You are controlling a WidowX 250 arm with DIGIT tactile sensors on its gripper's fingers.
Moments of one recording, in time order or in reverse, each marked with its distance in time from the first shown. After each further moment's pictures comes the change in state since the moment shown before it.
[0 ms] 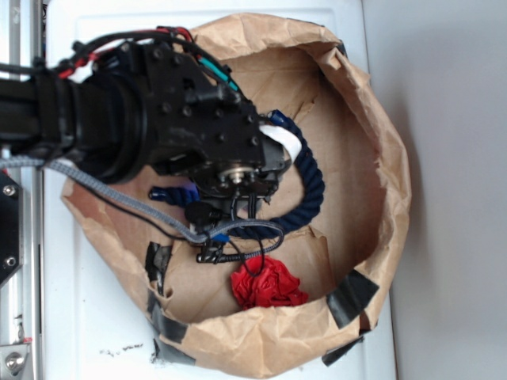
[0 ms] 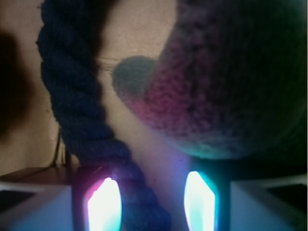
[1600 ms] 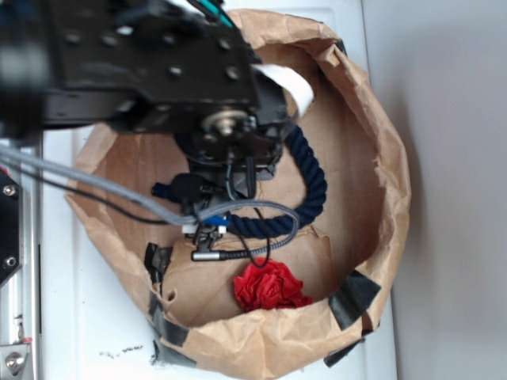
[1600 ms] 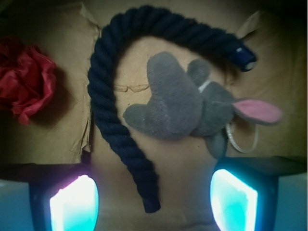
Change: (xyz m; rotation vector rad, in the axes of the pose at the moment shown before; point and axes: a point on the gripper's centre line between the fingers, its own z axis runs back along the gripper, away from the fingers) arm -0.006 0.005 0.068 -0.023 -0.026 0.008
